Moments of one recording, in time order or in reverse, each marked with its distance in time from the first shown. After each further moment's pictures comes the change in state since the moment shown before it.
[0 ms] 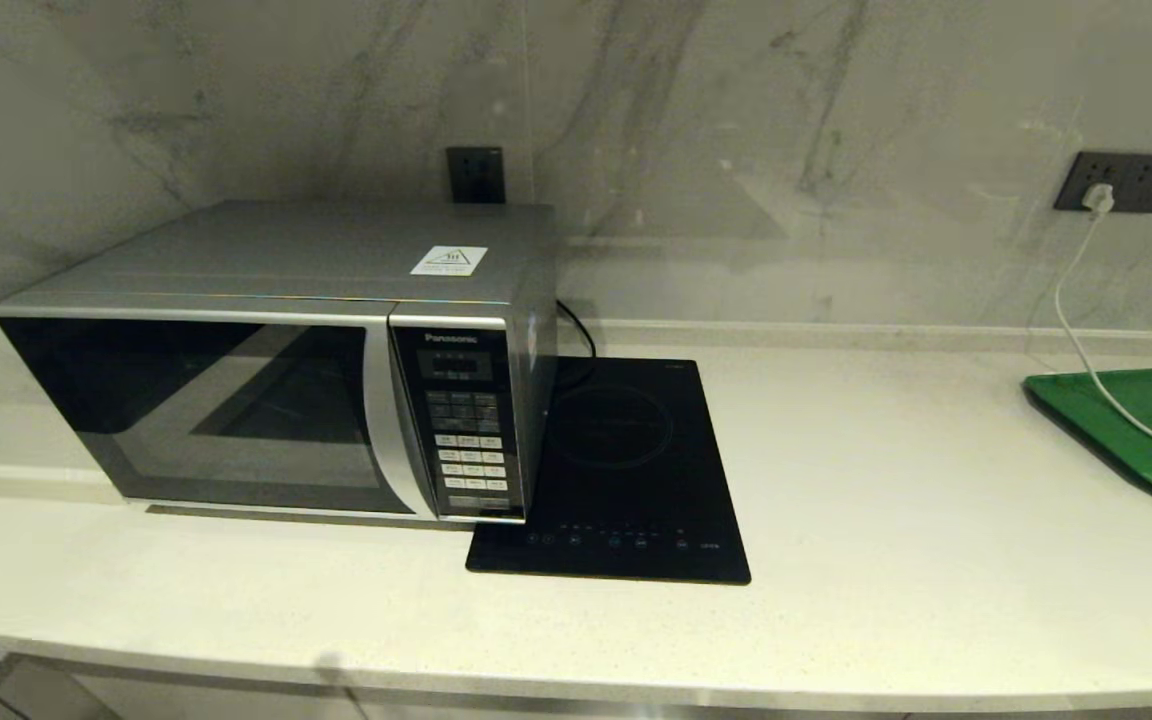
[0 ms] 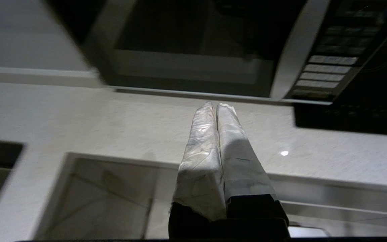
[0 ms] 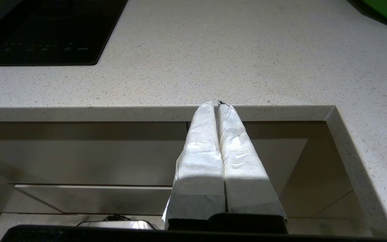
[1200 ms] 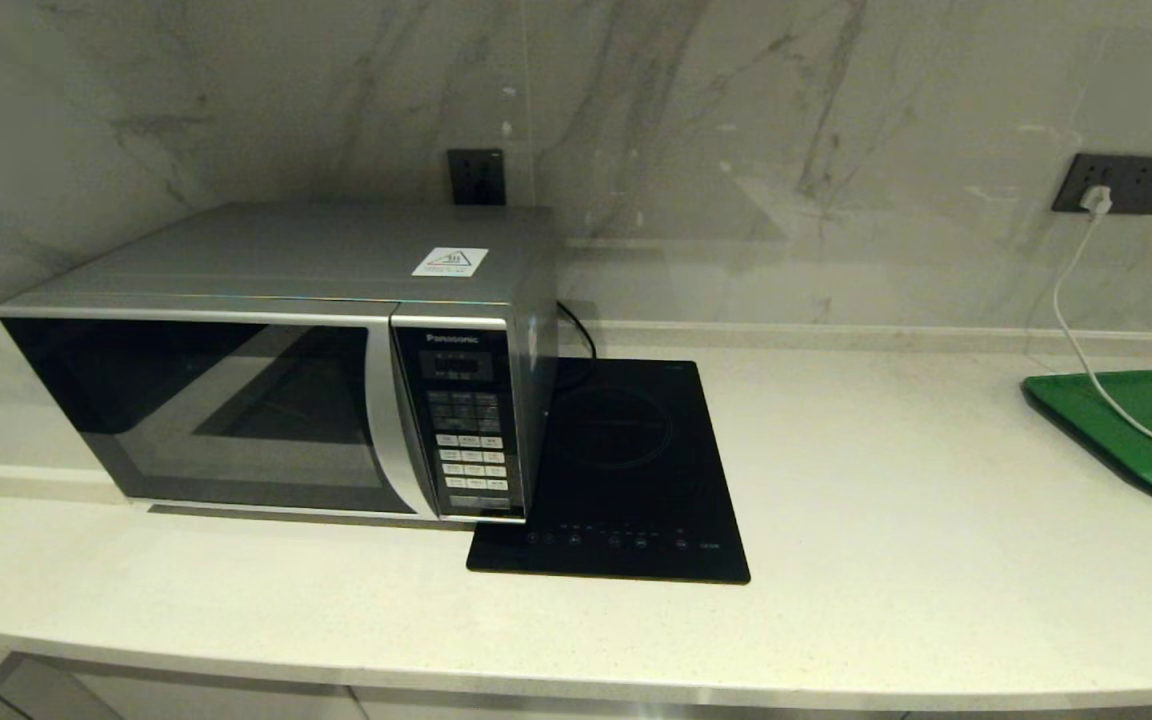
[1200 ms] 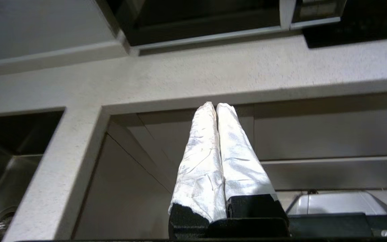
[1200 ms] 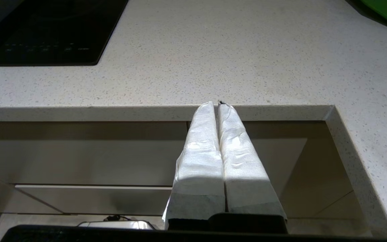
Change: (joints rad) left arm 0.599 -0.721 0.223 0.344 -0.626 0.340; right arm 0.000 0.000 0.000 0.000 0.000 0.000
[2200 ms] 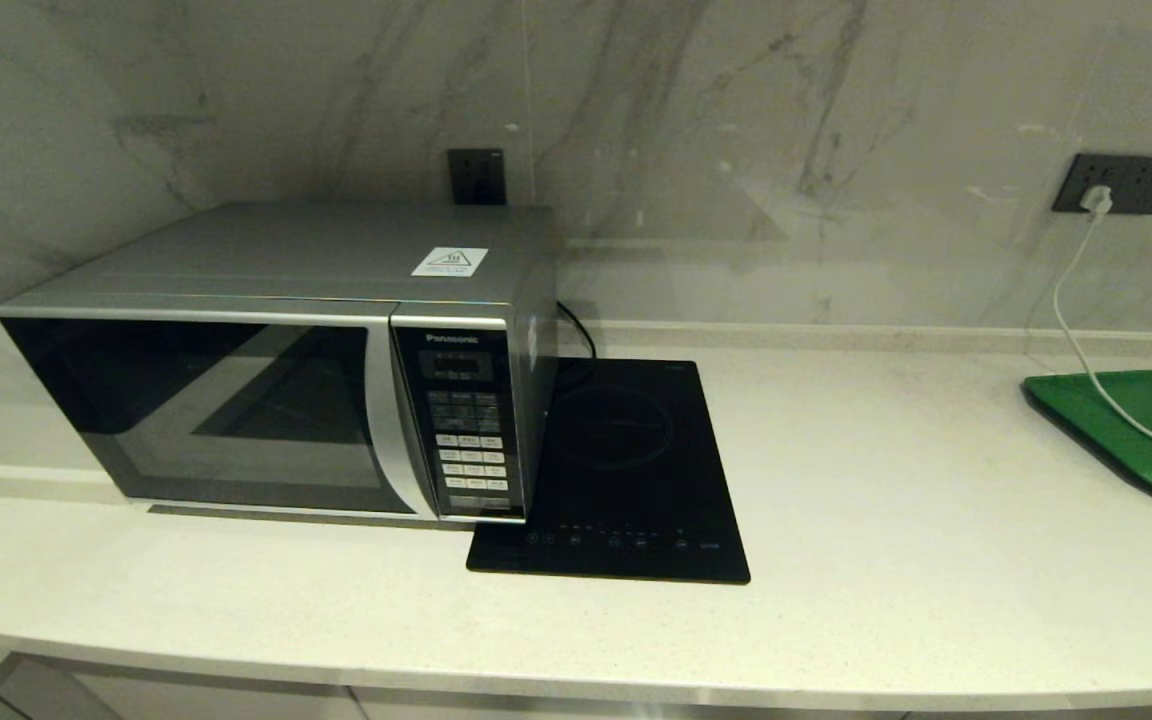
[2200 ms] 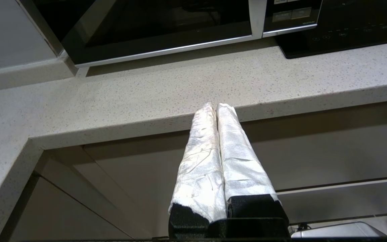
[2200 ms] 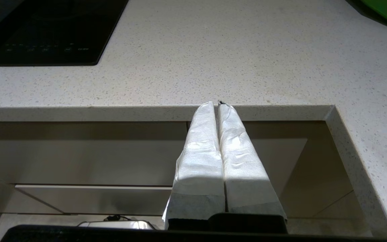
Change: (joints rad) left arm 0.006 -0.102 0.650 -0.685 -0.124 -0.023; right arm 0.000 0.000 0.000 0.000 0.000 0.000
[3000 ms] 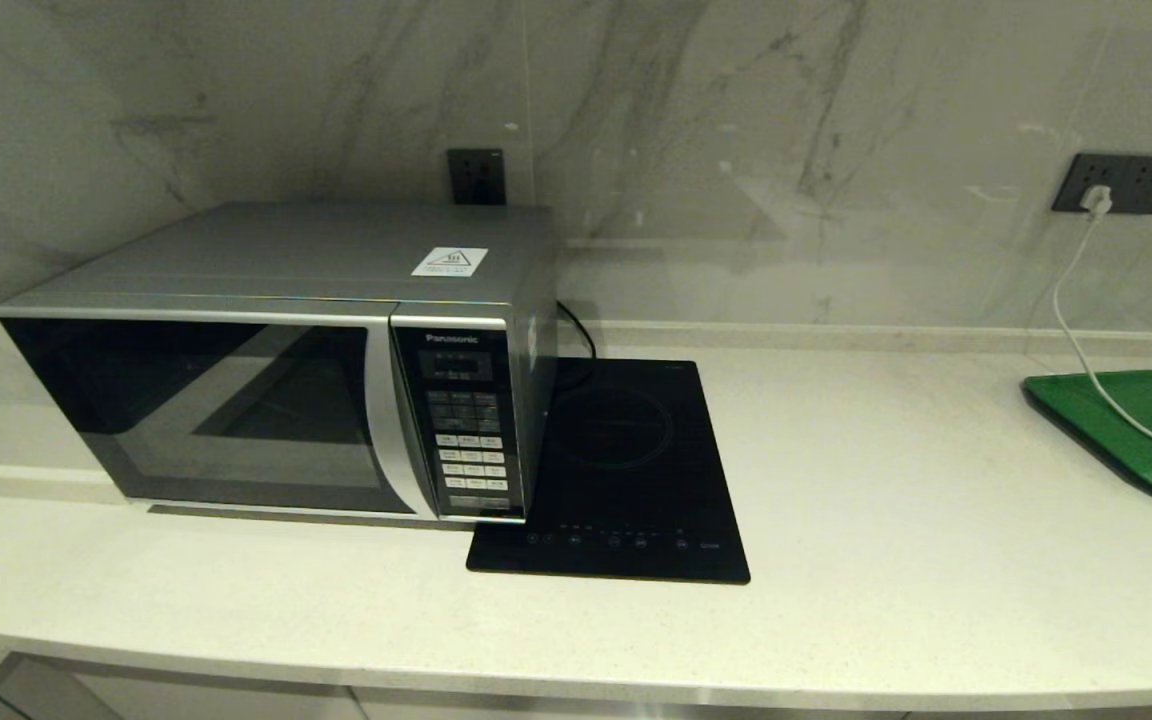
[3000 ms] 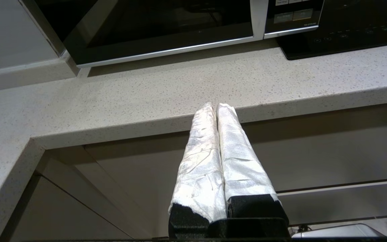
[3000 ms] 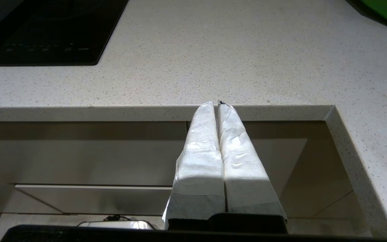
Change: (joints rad) left arm 0.004 0.000 -0.002 -0.002 -0.002 0.002; right arm 0.000 0.000 0.000 0.000 0.000 0.000
